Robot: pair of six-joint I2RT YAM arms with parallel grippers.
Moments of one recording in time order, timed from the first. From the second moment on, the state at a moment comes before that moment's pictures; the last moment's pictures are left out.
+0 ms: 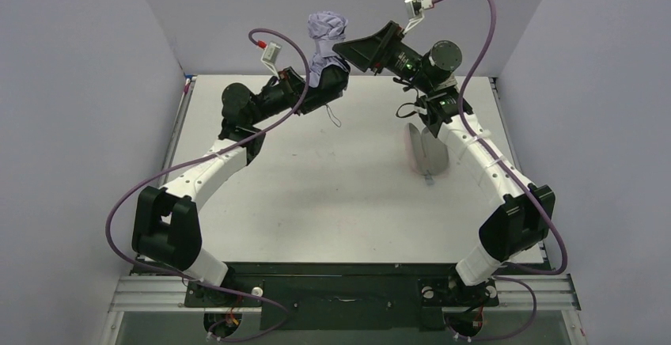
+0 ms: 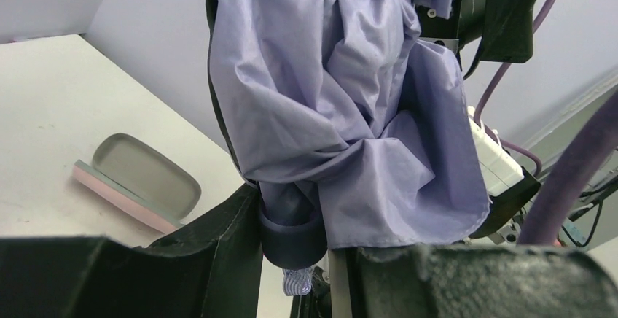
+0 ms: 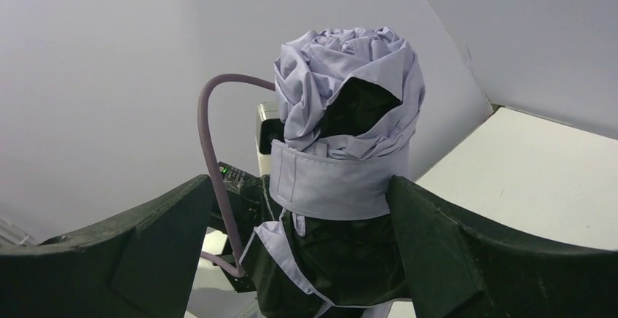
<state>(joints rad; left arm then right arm) -0.37 1.54 1.16 0.81 0.80 -1.09 0.41 1.60 1.59 0.39 -0.63 0.94</state>
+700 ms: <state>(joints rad) -0.40 1.62 1.26 0.84 0.99 -1.17 0.43 1.63 1.60 0.27 -0.69 0.85</state>
